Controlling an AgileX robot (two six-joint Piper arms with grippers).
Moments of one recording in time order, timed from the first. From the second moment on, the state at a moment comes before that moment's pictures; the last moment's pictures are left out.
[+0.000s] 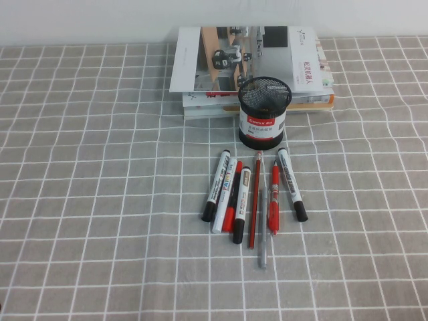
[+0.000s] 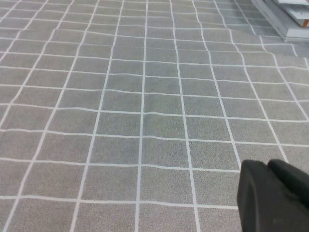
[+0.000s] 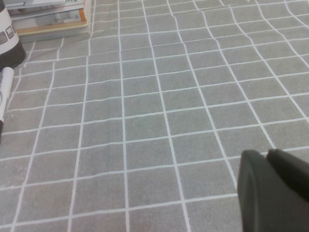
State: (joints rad) right arm -0.06 -0.01 0.03 0.06 0.37 0.08; left arm -0.05 -0.01 0.03 -0.11 0.38 0.07
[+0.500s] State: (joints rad) right arm -0.06 -0.01 0.03 0.66 0.27 0.09; left arm -0.05 -0.01 0.03 -0.11 0.38 0.07
